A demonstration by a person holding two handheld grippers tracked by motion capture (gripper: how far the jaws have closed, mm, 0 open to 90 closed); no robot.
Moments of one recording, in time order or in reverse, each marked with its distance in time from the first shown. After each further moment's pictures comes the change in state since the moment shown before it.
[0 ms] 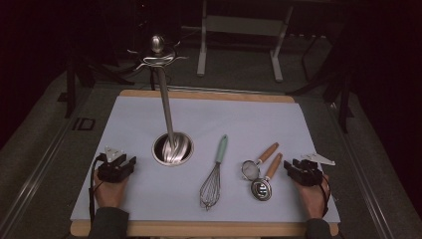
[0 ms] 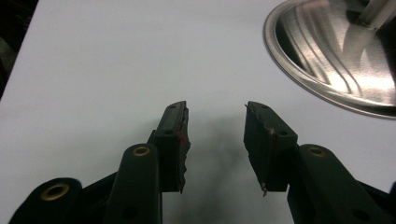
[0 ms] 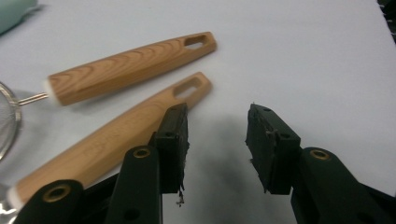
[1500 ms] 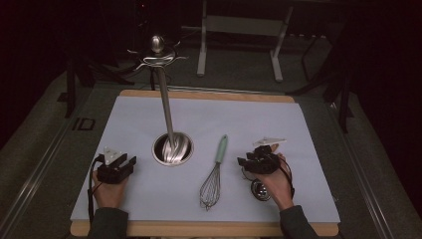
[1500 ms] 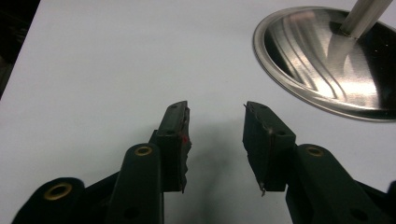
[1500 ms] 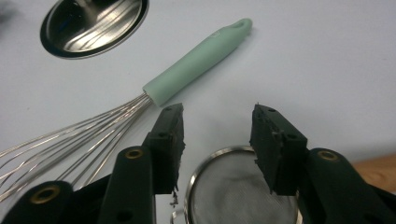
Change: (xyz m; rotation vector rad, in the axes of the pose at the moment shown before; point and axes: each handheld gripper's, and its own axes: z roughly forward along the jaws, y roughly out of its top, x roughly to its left) left arm 0.000 -0.003 -0.004 -0.045 -0.027 0.012; right arm 0.127 0.067 0.013 0.160 0.327 -0.161
